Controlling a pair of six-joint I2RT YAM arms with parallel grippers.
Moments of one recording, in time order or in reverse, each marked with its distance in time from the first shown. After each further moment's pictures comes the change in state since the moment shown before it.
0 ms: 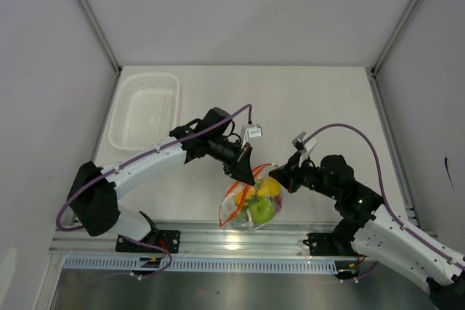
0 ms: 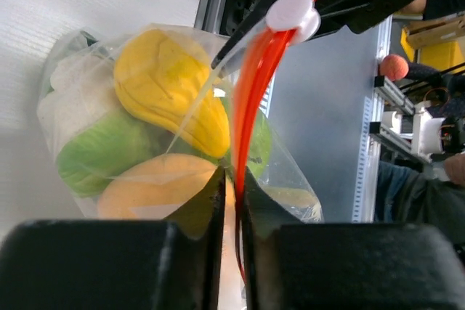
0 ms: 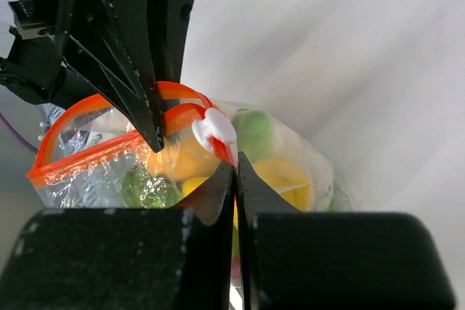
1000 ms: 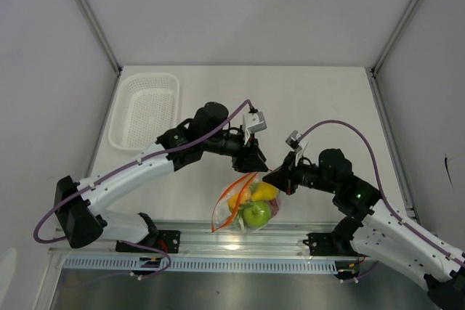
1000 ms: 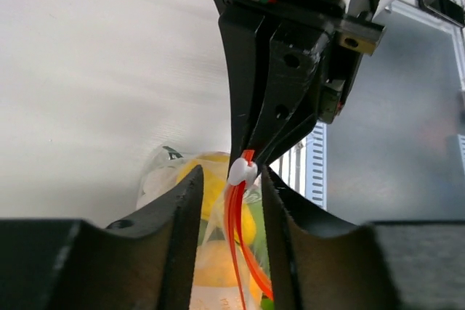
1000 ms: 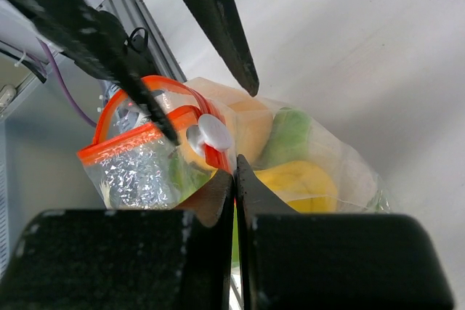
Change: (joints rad) left arm -0.111 -0.134 0.083 0.173 -0.237 0.098; right arm -0.014 0.062 0.063 -0.007 -0.208 0.034
